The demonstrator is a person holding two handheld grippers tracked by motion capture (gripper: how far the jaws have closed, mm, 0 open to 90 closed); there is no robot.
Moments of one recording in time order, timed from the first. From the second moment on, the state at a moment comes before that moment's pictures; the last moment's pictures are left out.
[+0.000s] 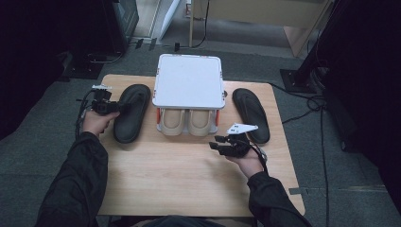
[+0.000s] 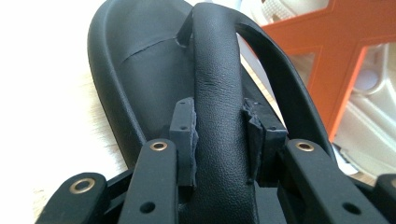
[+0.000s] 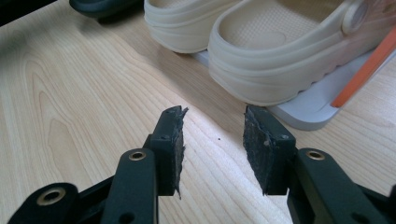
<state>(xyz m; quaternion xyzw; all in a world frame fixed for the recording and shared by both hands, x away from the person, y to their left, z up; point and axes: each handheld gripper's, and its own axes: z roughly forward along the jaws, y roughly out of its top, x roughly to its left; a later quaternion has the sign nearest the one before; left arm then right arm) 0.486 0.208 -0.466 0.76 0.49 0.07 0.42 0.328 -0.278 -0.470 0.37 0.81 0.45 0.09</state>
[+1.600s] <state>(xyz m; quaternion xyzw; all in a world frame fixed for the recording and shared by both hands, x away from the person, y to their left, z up) 0.476 0.199 -0.373 0.75 0.50 0.07 0.44 0.336 -0.261 -0.469 0.35 0.82 0.45 0.07</state>
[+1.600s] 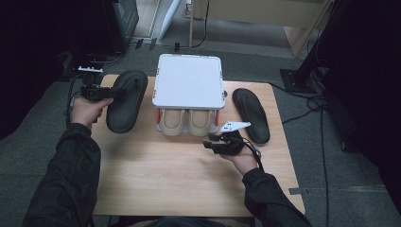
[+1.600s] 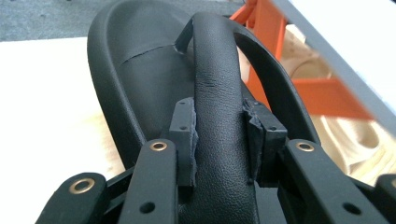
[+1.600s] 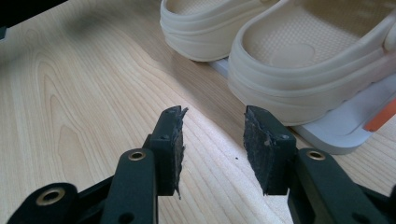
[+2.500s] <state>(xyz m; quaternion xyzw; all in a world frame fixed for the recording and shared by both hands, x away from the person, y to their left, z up) 0.507 0.152 -0.291 0.75 0.49 0.09 0.43 0.337 -0.260 -0.471 0.34 0.82 0.45 0.07</state>
